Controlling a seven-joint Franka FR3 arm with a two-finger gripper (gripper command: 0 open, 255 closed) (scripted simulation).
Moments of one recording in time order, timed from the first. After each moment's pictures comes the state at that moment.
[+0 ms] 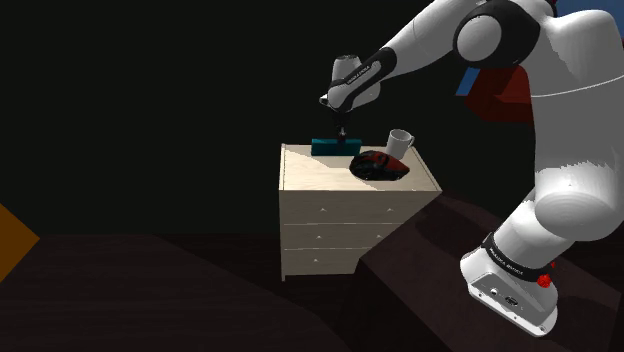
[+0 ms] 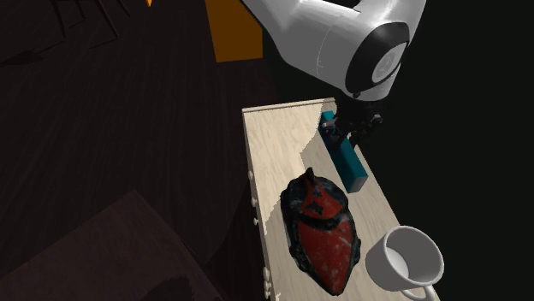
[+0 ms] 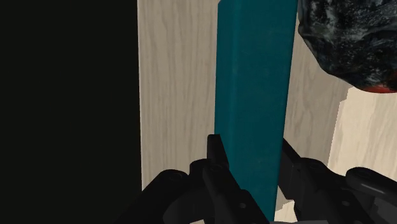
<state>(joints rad) 0.04 0.62 -0.10 -1.78 0.00 2.37 -1.02</state>
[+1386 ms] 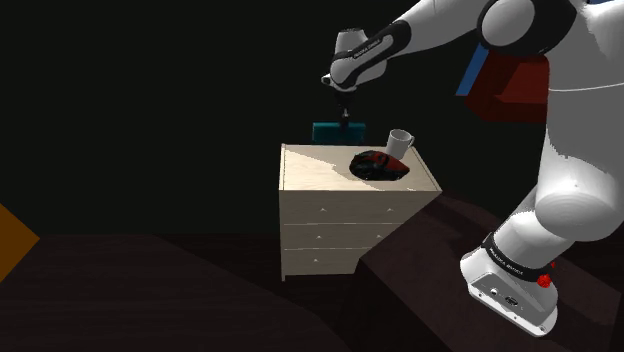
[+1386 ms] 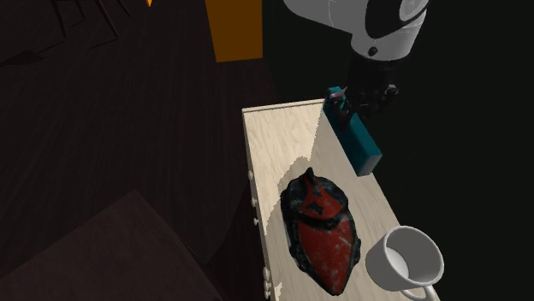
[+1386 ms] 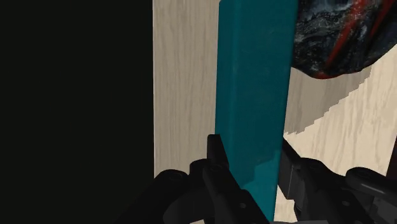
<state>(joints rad) 0.05 0.49 -0.11 -1.76 -0.01 2.23 -1.02</state>
